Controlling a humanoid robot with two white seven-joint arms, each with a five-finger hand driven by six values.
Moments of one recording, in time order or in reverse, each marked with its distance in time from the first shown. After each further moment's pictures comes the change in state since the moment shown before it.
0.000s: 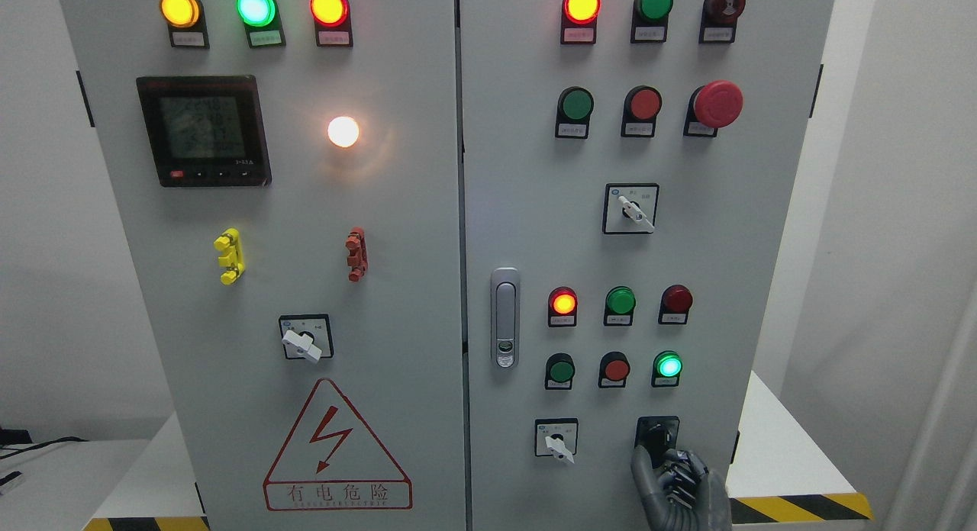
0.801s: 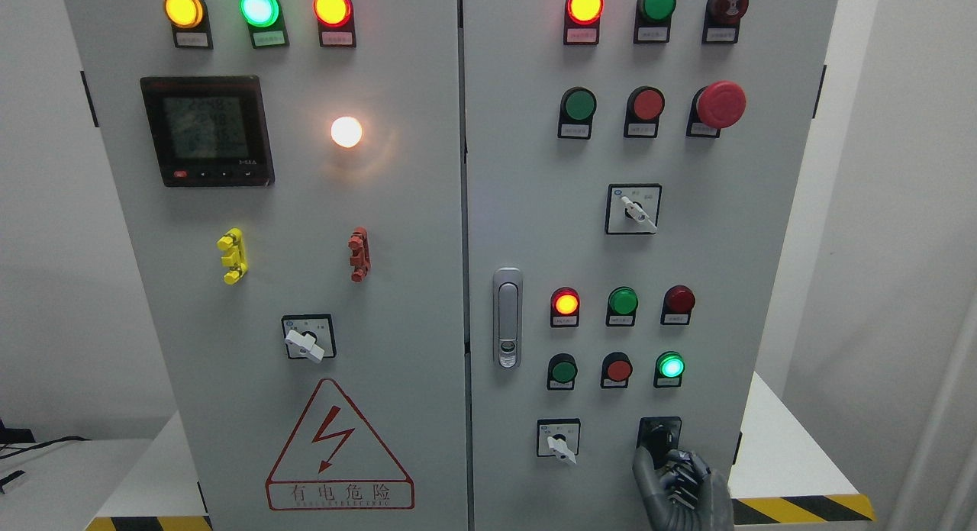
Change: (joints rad) left arm 0.000 0.000 0.000 0.000 0.000 0.000 0.000; right arm 0.002 -0.001 -0.004 0.001 0.003 0.000 0.000
